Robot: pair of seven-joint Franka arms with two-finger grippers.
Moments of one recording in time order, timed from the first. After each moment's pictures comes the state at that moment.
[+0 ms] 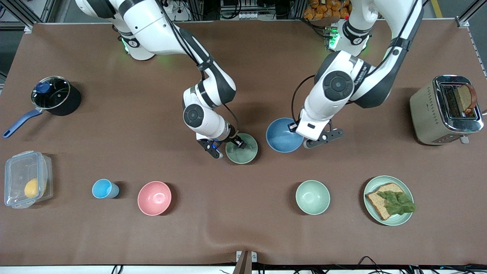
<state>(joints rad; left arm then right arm) -0.20 0.35 -0.38 -1.77 0.04 2.06 -0.94 0.68 0.71 -0.02 -1.64 0.53 2.43 1.04</state>
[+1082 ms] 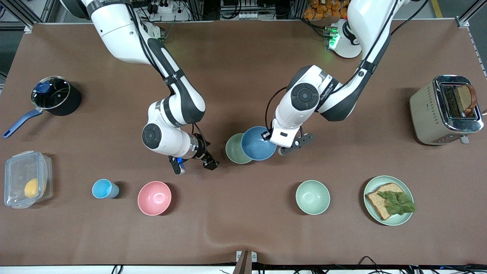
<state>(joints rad) -0.31 0.54 -0.38 -1.64 0.04 2.19 -1.16 0.51 0.68 -0.03 -1.61 0.53 2.32 1.23</state>
